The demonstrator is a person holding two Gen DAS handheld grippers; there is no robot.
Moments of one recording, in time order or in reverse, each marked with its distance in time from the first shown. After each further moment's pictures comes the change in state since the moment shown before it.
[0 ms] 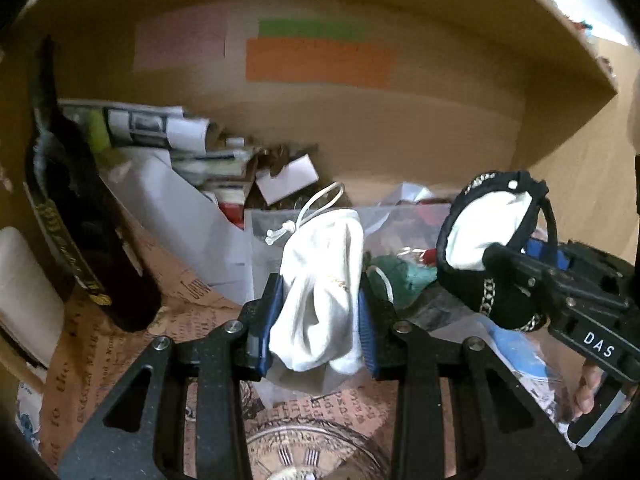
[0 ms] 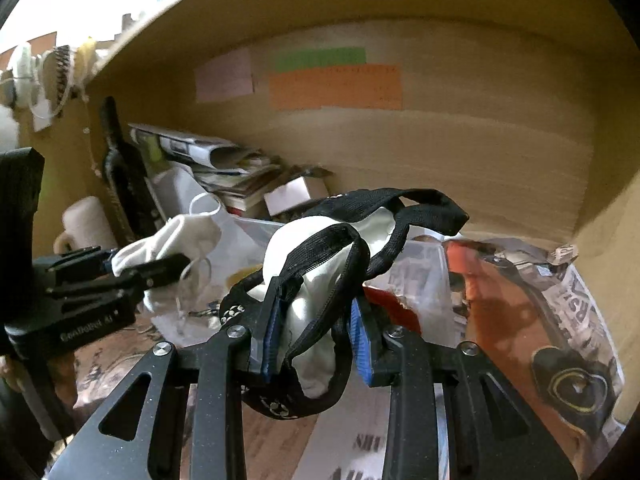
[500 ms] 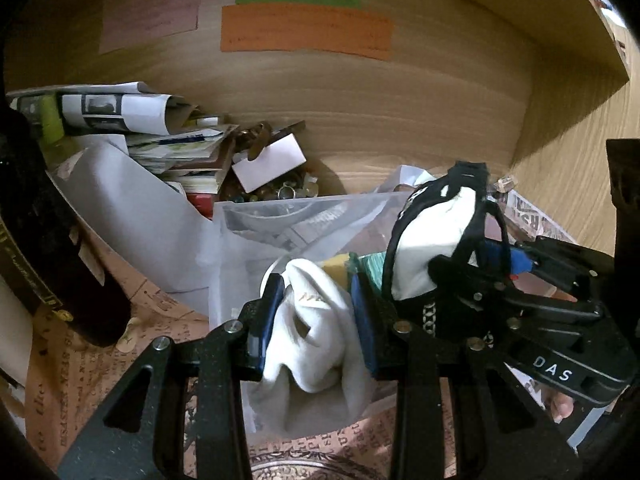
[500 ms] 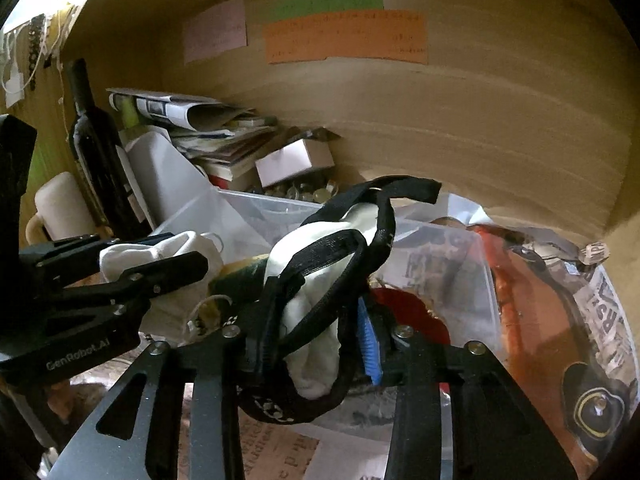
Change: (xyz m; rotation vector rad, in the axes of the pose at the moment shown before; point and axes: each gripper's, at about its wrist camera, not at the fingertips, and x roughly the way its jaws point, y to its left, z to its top) left arm 0.038 -0.007 0.005 0.029 0.054 -0.036; right arm 0.051 -0.007 0.002 -0.028 0.119 0.021
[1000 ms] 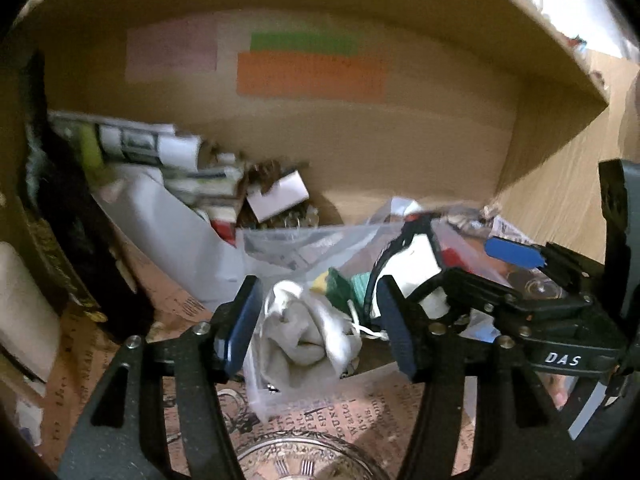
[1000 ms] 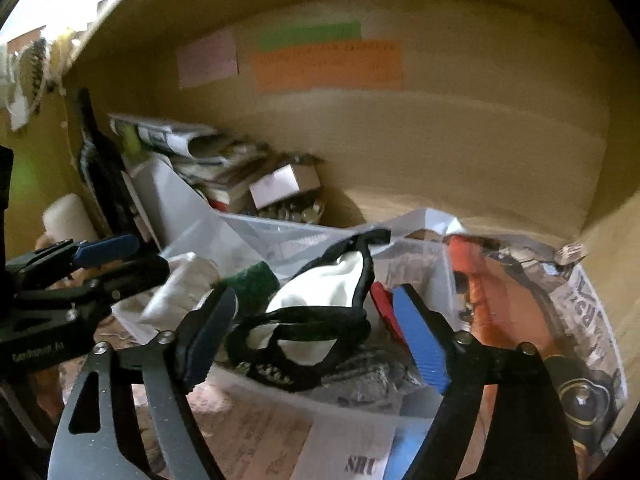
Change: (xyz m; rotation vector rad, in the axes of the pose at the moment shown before) left arm -0.059 0.003 0.004 -0.023 -0.120 0.001; right arm -0.042 0.000 0.005 0.032 -0.074 -0.026
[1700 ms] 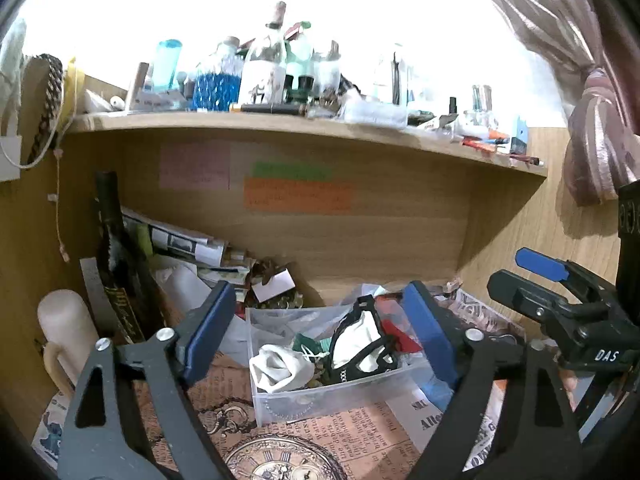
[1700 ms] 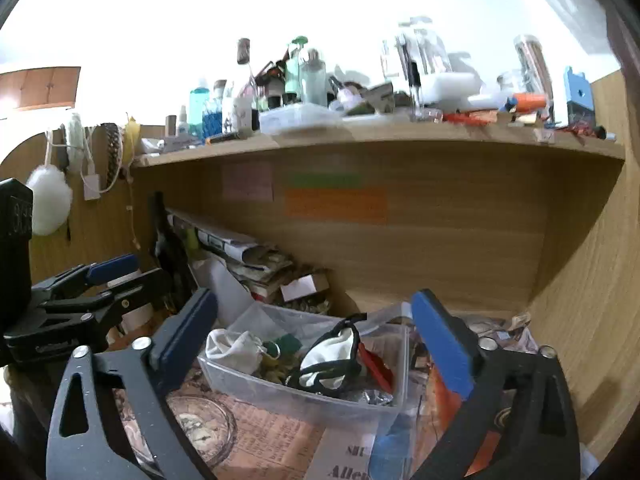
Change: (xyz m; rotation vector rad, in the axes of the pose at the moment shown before) left arm -0.126 -0.017 0.005 0.004 -0.311 -0.007; right arm -0.134 0.027 0.011 -0.036 -0.334 -0.008
